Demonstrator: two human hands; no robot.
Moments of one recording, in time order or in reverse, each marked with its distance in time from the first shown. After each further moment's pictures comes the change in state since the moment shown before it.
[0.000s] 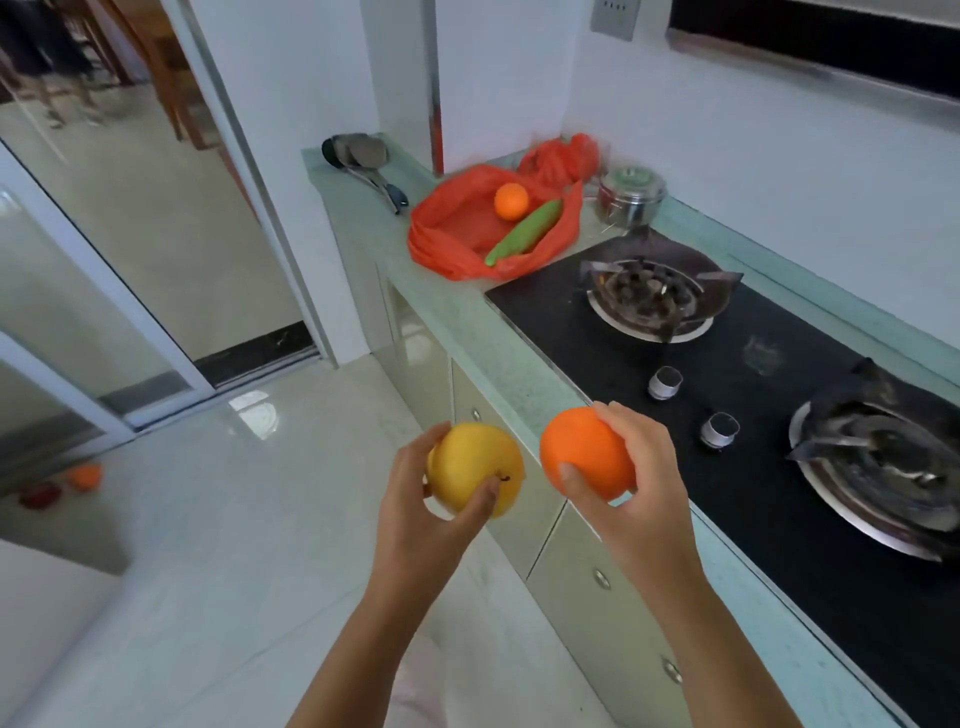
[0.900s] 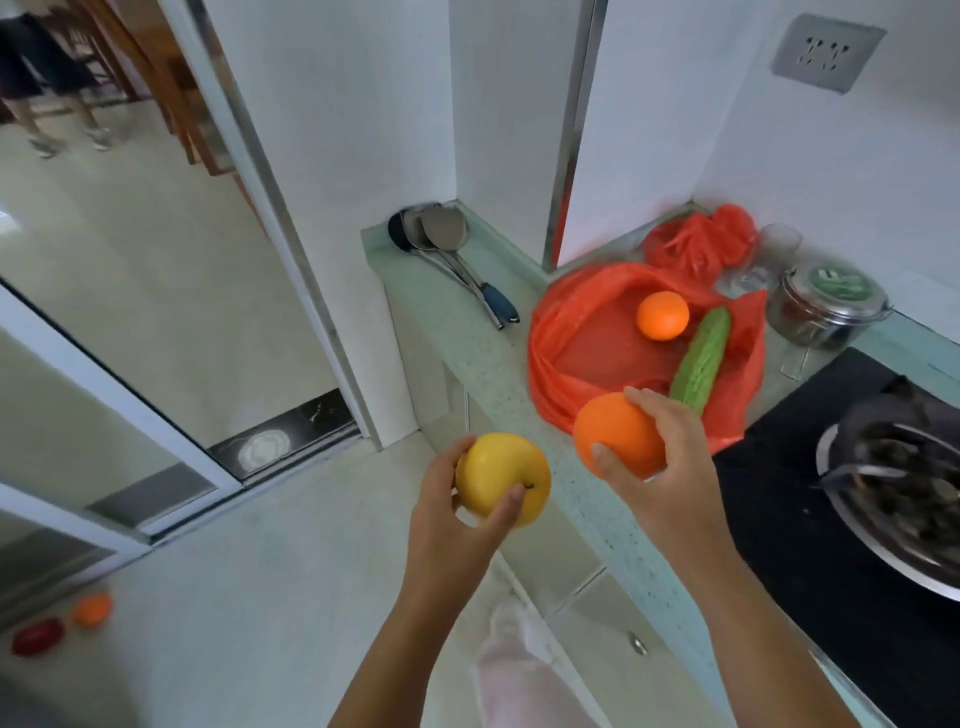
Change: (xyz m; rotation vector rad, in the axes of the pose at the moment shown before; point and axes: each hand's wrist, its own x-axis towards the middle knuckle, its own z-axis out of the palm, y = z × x) left_hand 0.401 -0.127 -0.095 -0.073 -0.061 -0.097; right_hand 0.359 -0.009 0.262 -0.054 0.037 0.031
